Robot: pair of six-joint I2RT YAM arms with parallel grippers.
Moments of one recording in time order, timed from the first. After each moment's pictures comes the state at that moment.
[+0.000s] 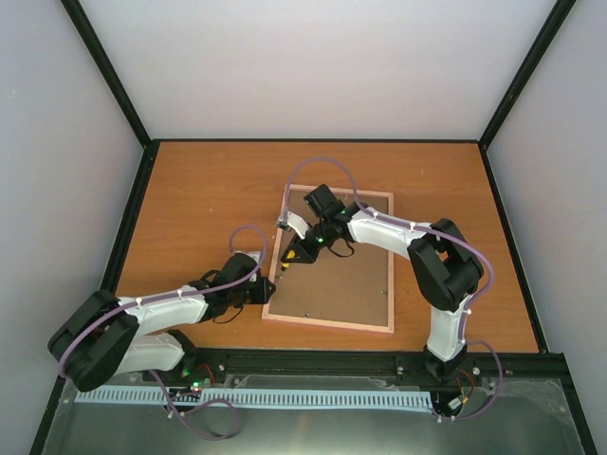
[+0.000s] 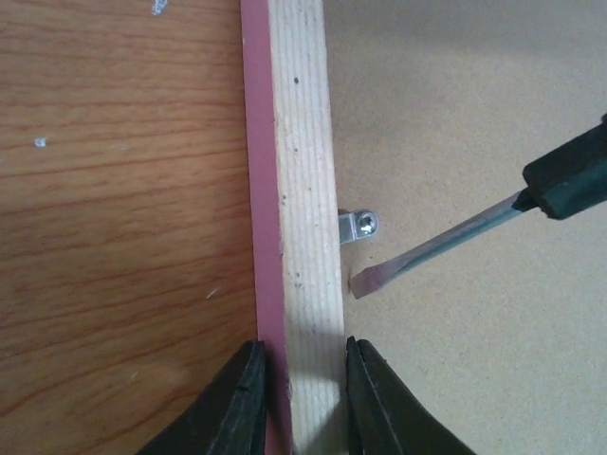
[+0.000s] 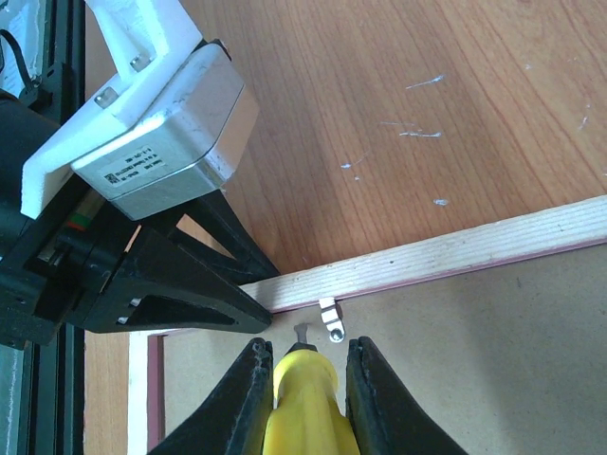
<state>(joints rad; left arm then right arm) -0.71 1.22 0.33 0.01 0.09 -0.69 0.71 1.89 1.29 -0.45 -0.71 -0.26</state>
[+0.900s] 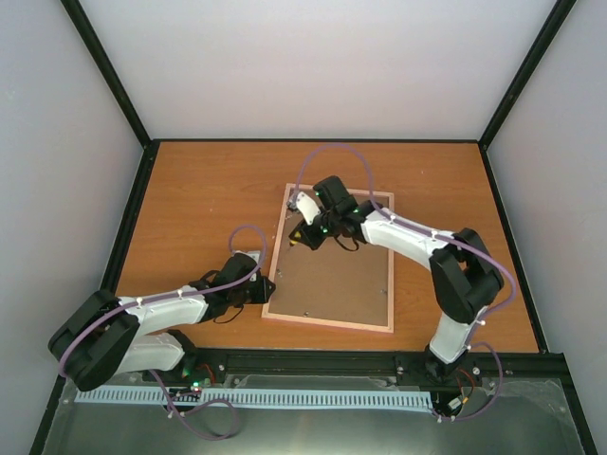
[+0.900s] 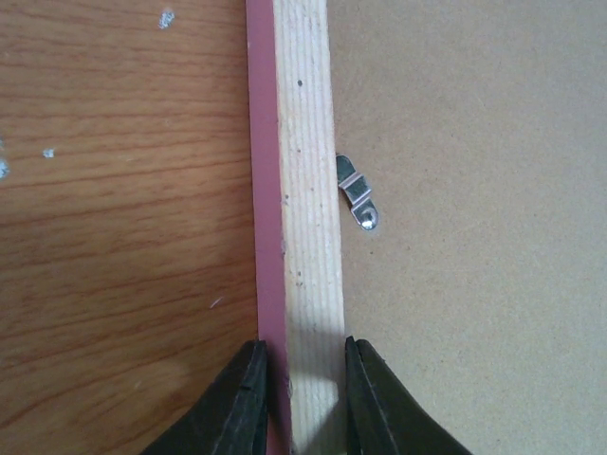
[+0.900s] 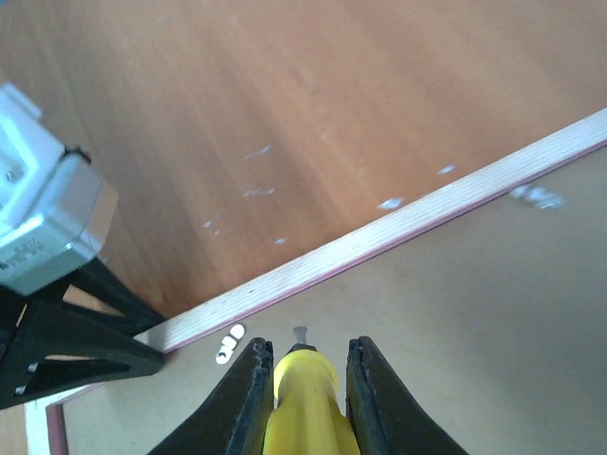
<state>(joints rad) -0.71 1.22 0.32 0.03 0.08 -0.70 0.71 1.78 1.24 -0.34 -0.44 -0.13</state>
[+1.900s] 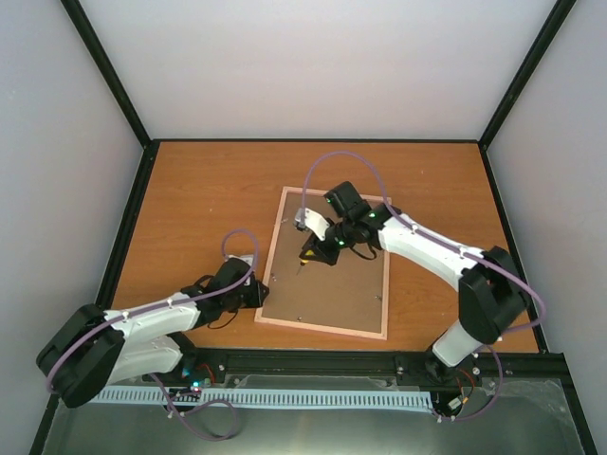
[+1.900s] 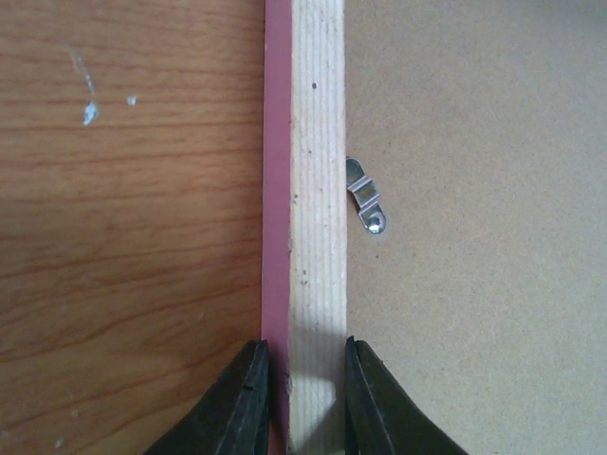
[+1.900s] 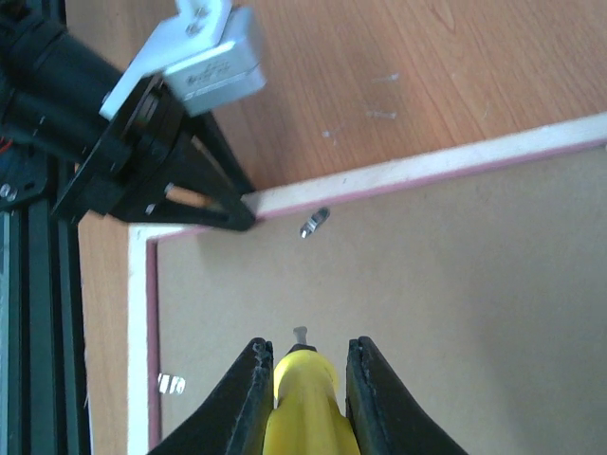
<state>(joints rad) -0.71 1.12 0.29 -0.05 0.05 -0.72 0.69 1.55 1.15 -0.58 -0.55 -0.37</state>
